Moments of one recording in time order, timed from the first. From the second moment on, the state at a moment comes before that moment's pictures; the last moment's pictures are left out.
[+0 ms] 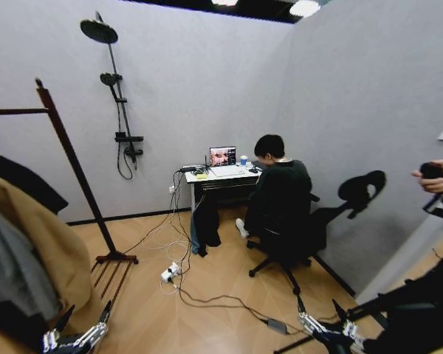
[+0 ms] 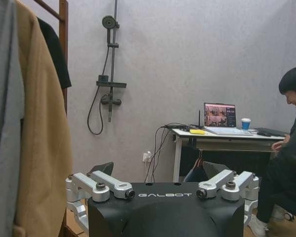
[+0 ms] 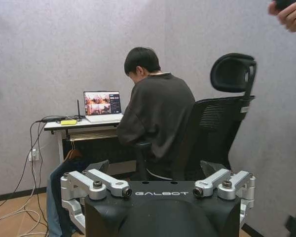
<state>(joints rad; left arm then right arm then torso) 1.94 -1.35 -0.90 -2.27 -0.51 -0.14 0.13 -1.99 1.35 0.67 2.30 0.28 0.21 0.26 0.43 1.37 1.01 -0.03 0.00</state>
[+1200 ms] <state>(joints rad) 1.94 -1.35 -0.90 -2.27 -0.51 -0.14 0.13 -1.99 1.35 0.67 2.30 0.28 0.21 0.26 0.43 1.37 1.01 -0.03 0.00</state>
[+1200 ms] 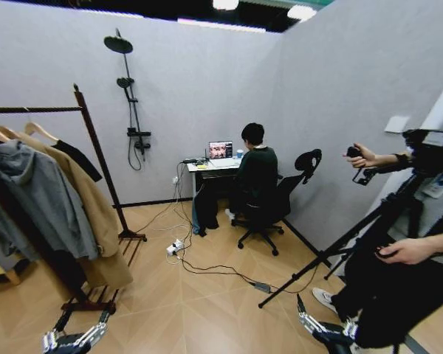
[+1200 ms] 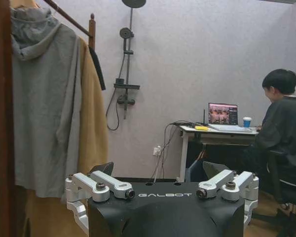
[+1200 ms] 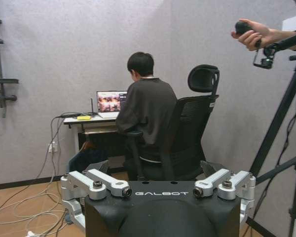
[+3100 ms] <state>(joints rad) 1.94 -1.35 -0.90 -2.27 -0.51 -0.14 0.13 -1.99 1.35 0.67 2.30 0.28 0.21 0.26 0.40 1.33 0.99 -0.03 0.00</state>
